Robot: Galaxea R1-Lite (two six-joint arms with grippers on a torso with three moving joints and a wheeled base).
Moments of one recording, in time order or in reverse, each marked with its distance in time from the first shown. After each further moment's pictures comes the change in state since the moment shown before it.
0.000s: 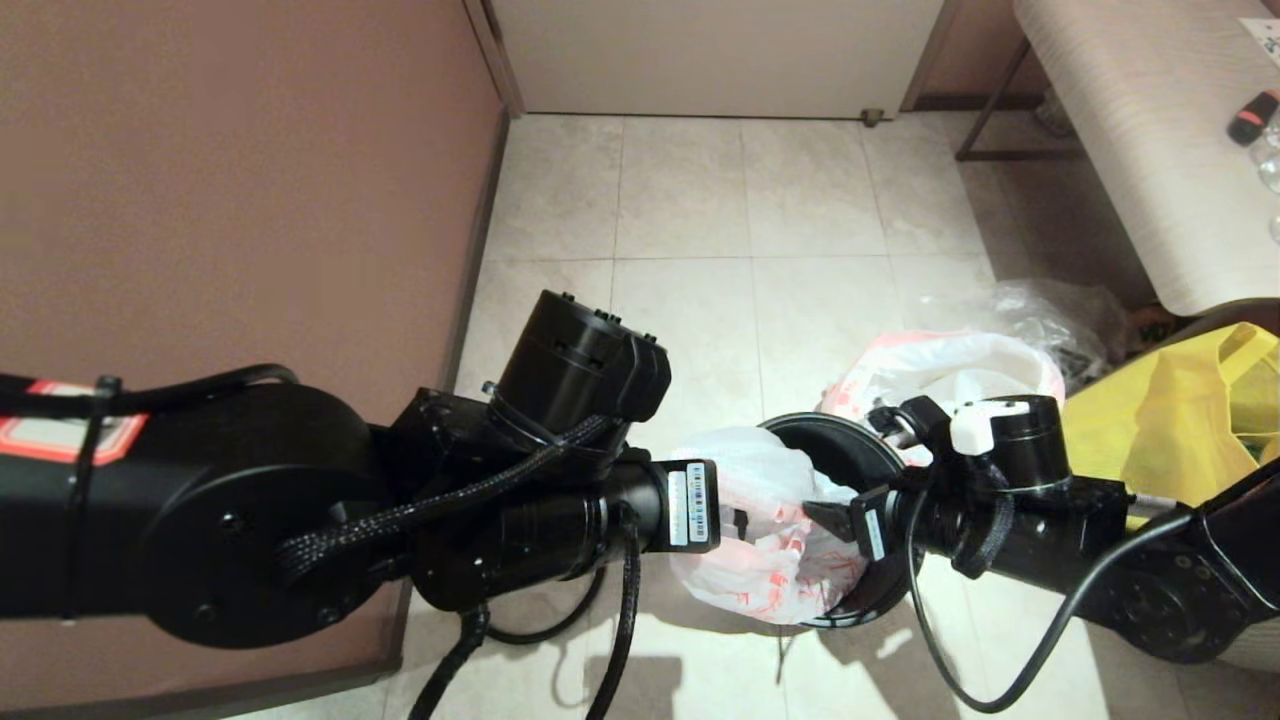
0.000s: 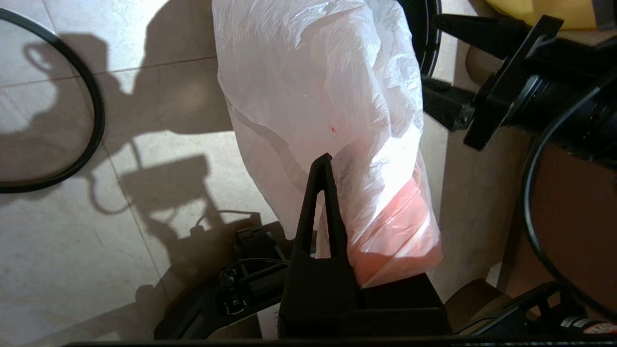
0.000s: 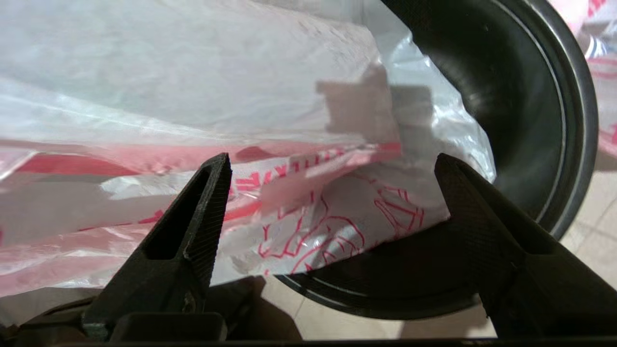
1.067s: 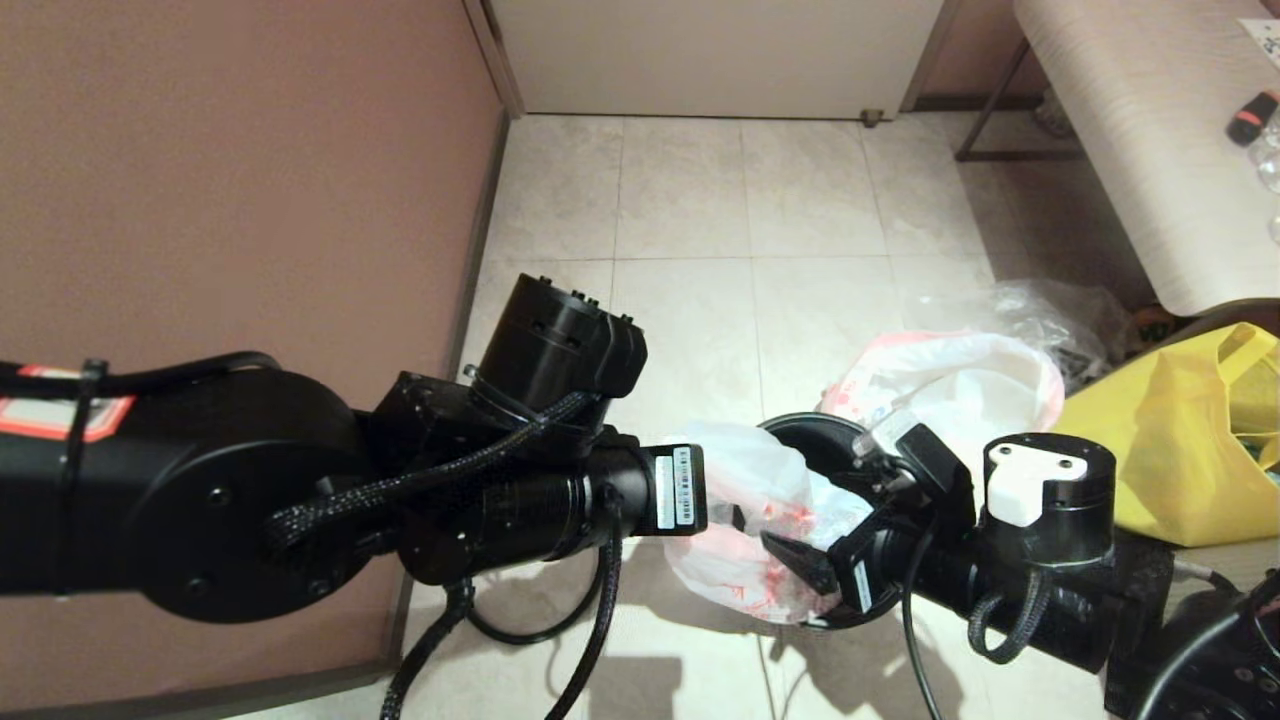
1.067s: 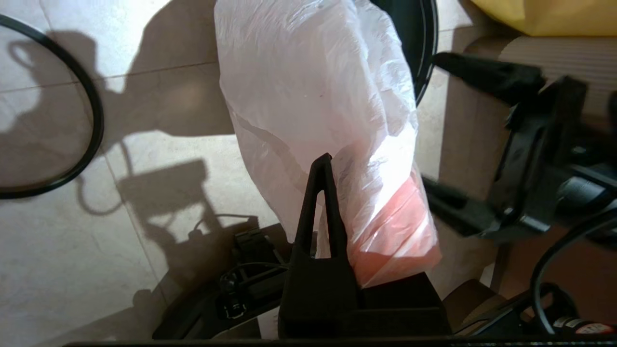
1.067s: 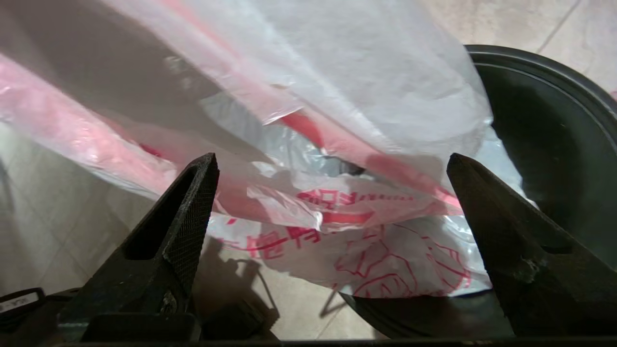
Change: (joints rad) left arm 0.038 -0.007 -0.009 0.000 -0.043 0.014; right arm 0.147 -0.067 0.176 -0.283 0.036 -0.103
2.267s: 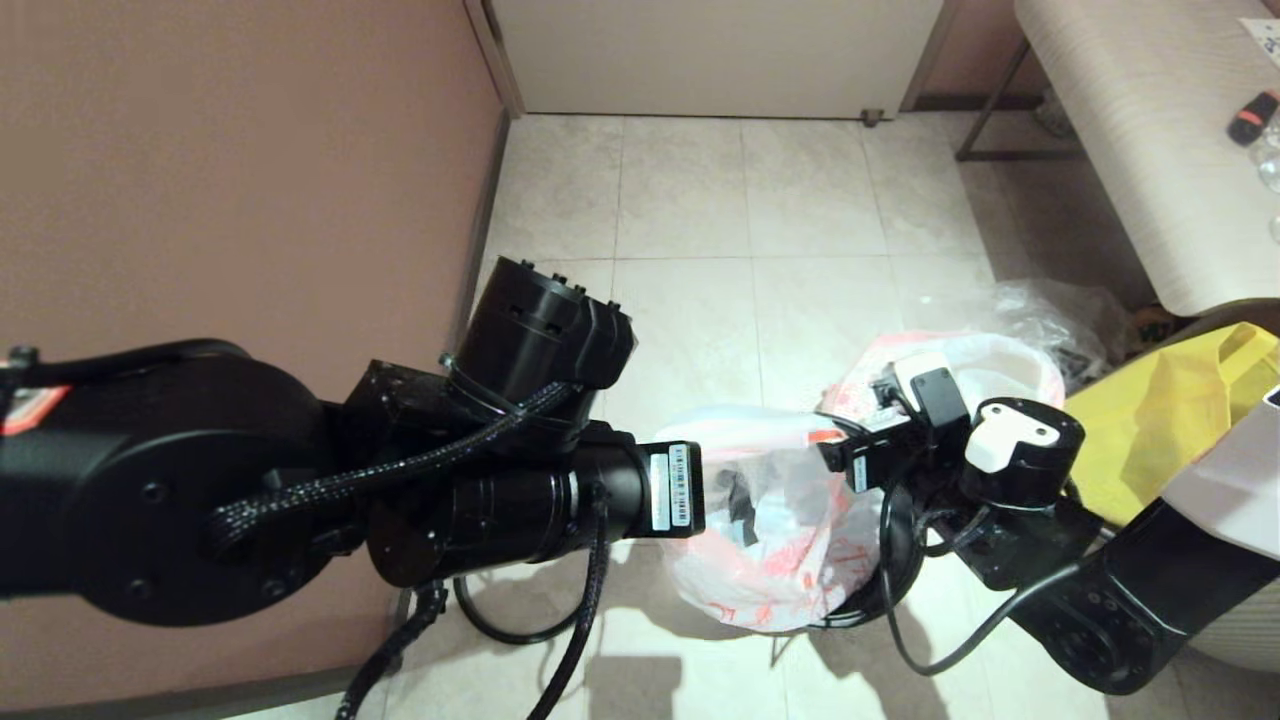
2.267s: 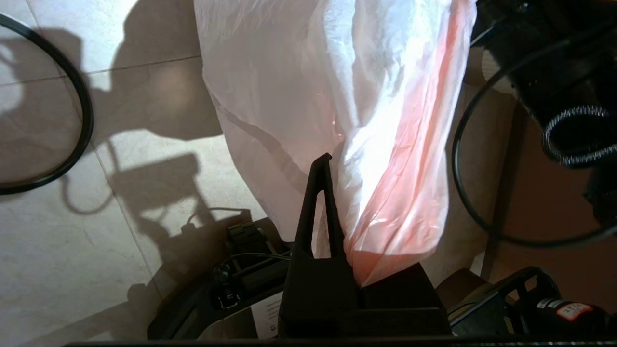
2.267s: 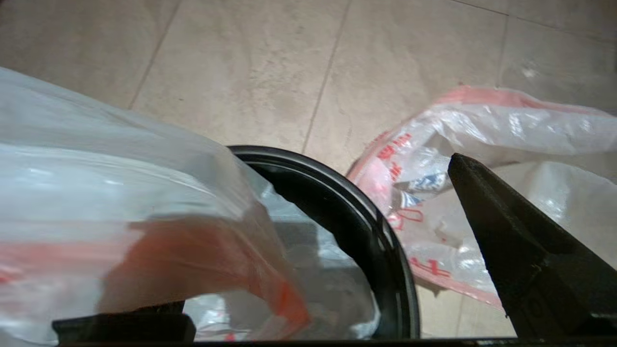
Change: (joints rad) left arm -0.012 -0.030 -0.006 0.035 -0.019 -0.009; right arm -0.150 0.233 -0.124 -0.389 -0.331 -0.101
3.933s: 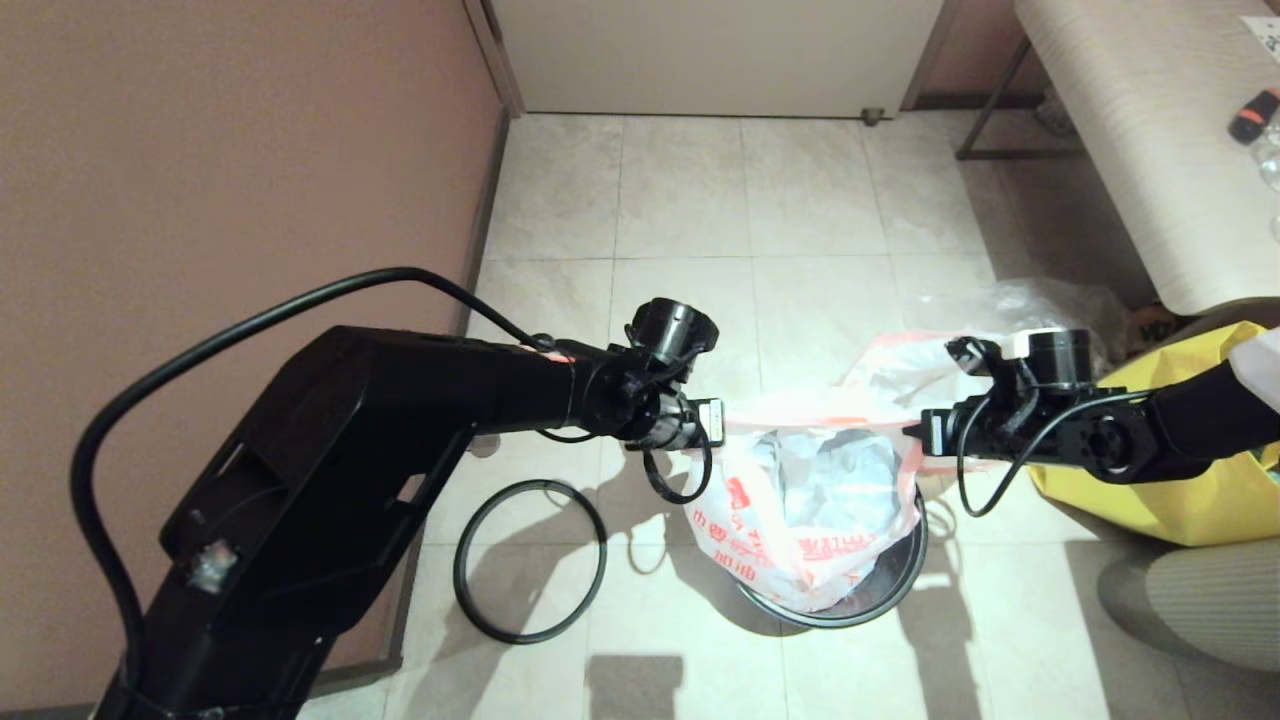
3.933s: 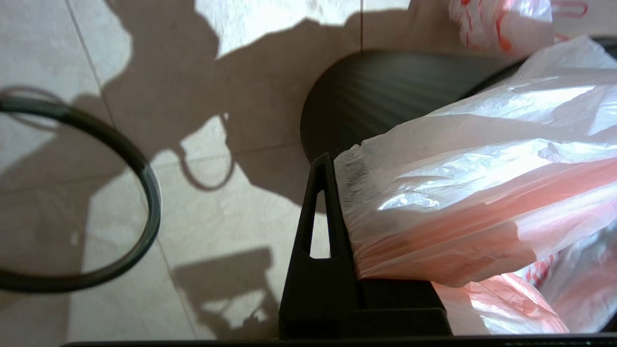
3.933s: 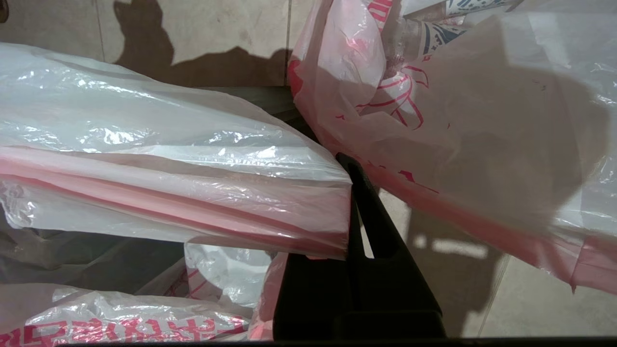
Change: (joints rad) left arm 0.265 0.728 -0.793 0.165 -0.020 0.168; right arm -0.422 0.125 -0.568 0.991 0.539 0.248
